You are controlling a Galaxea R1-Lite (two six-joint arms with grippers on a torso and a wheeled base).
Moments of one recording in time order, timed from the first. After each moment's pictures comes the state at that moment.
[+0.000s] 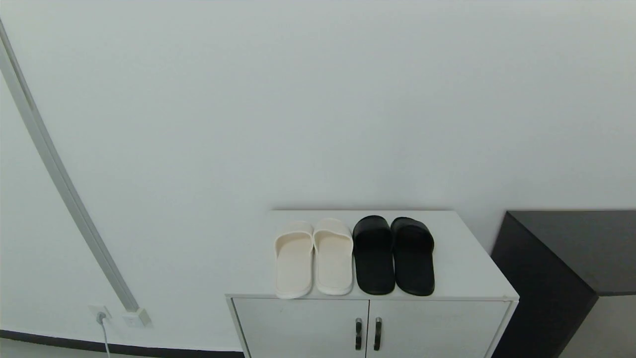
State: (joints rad) left arm 0.00 0.00 0.00 0.00 0.01 -0.01; right arm 0.00 0.00 0.00 0.00 -0.10 0.03
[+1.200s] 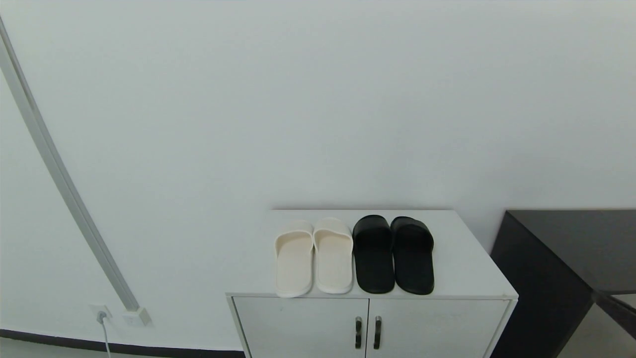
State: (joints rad) left arm 0.00 0.00 0.00 0.00 0.01 -0.01; right arm 0.23 0.84 -0.20 -0.42 0.04 0.07
